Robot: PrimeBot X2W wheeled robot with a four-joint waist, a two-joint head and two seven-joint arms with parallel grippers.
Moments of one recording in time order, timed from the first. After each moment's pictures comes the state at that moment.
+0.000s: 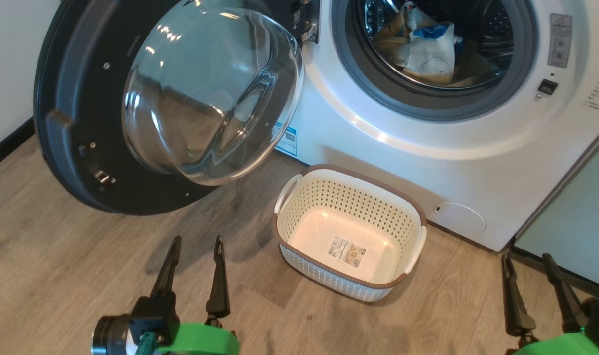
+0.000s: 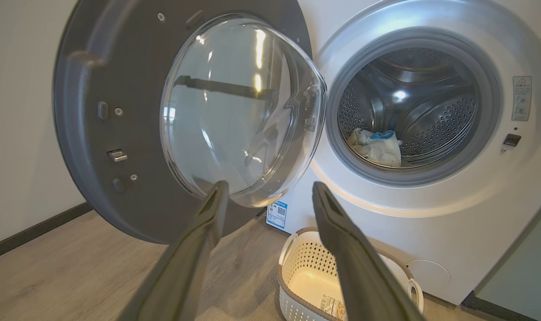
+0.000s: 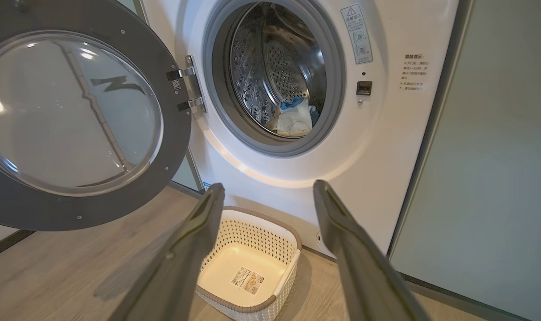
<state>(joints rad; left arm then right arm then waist) 0.03 0.17 -0.36 -0.02 -0.28 0.22 -0.25 0.16 -0.04 0.02 -0.06 0.17 0.13 -0.13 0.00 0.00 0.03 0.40</state>
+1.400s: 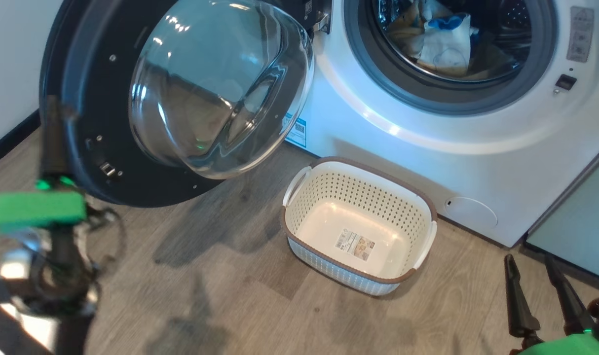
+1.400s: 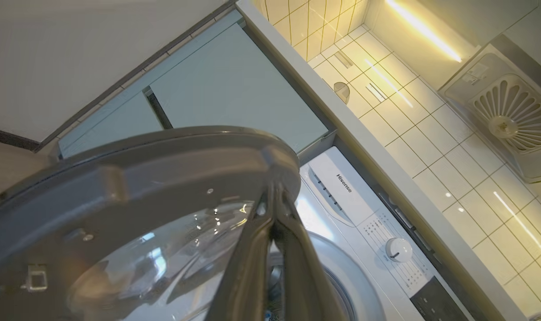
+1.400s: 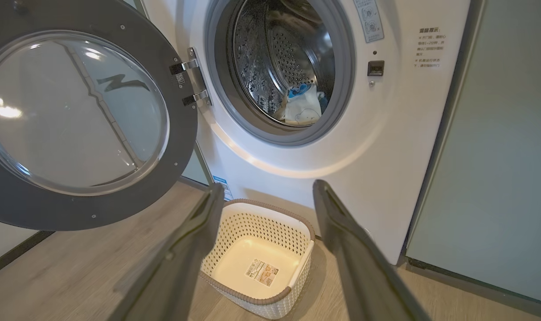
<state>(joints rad) -0.23 0.18 0.09 -0.18 -1.16 -0.09 -0.14 0.18 -0.04 0.01 -0.10 0.23 0.13 -0.10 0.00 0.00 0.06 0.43</state>
